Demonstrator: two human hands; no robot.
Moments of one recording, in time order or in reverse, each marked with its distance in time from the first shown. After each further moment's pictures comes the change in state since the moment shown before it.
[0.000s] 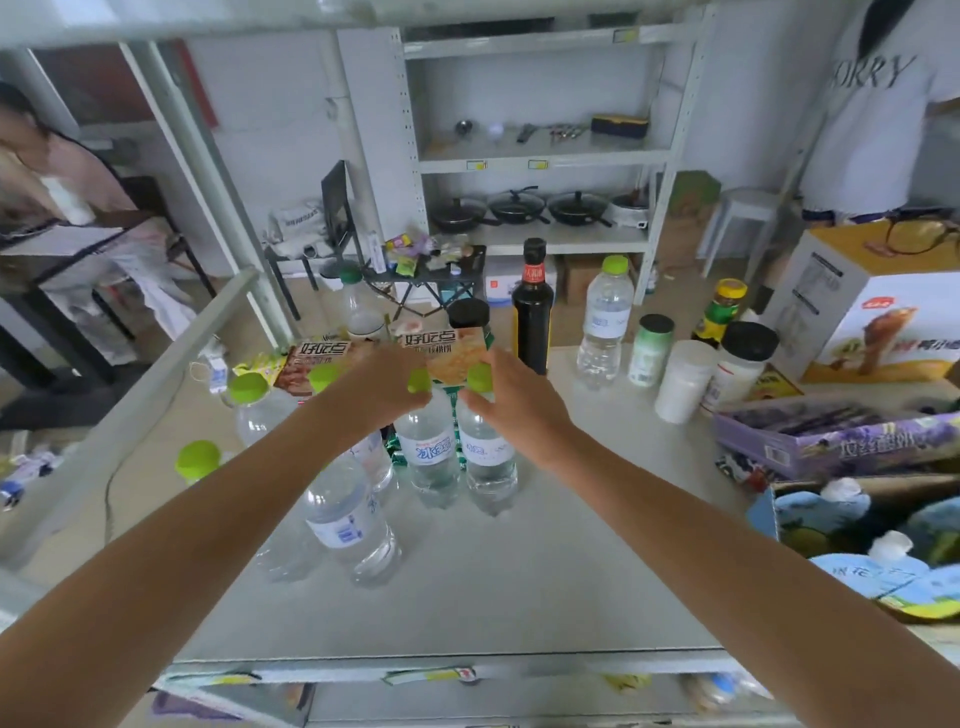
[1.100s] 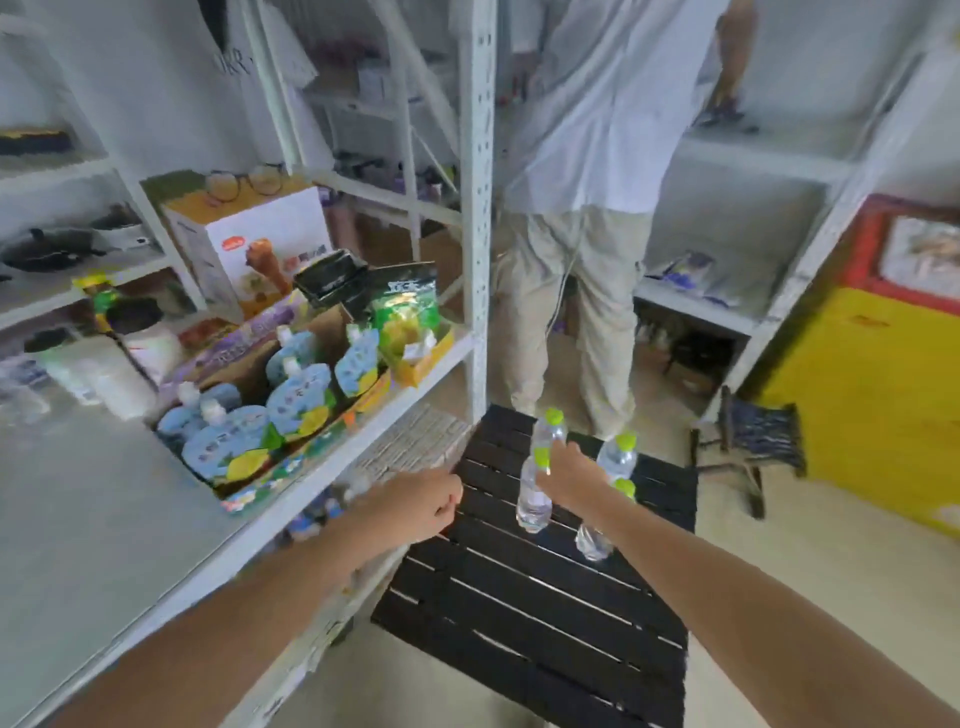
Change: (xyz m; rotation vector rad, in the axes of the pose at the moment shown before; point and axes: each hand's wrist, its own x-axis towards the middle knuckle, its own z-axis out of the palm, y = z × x) left_hand -0.199 0.455 0.243 0.189 -0.453 1.147; right_hand -0.536 0.270 -0.138 -0.010 0.110 1.321
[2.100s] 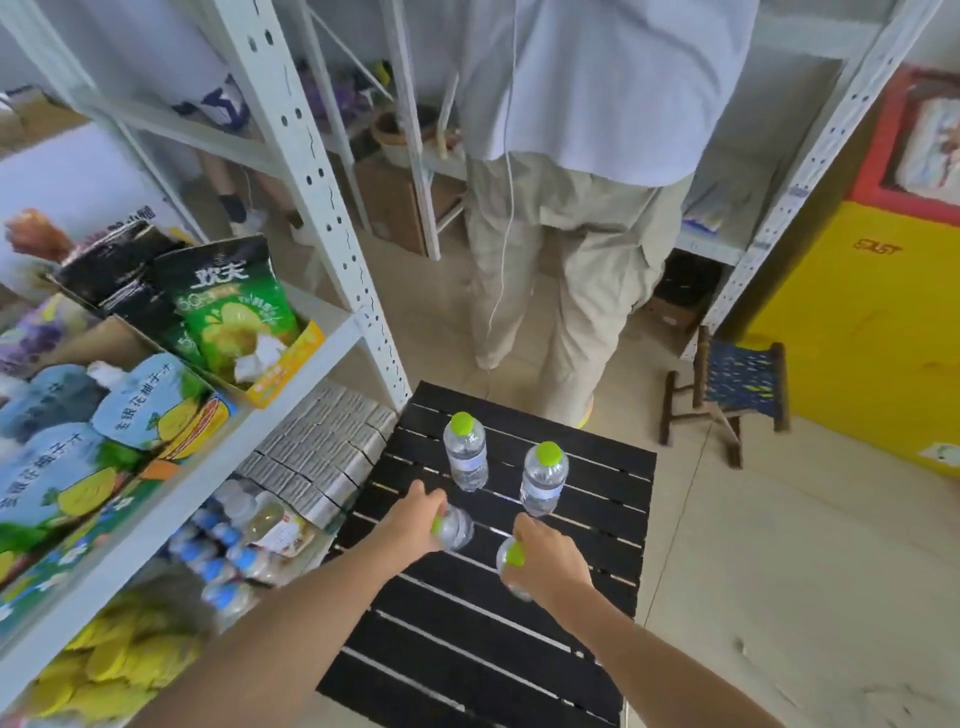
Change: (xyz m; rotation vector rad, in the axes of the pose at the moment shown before) left_hand 0.206 0.069 0.095 -0.164 -0.259 -0.286; right_hand 0.089 0.156 0.047 0.060 -0.203 -0.006
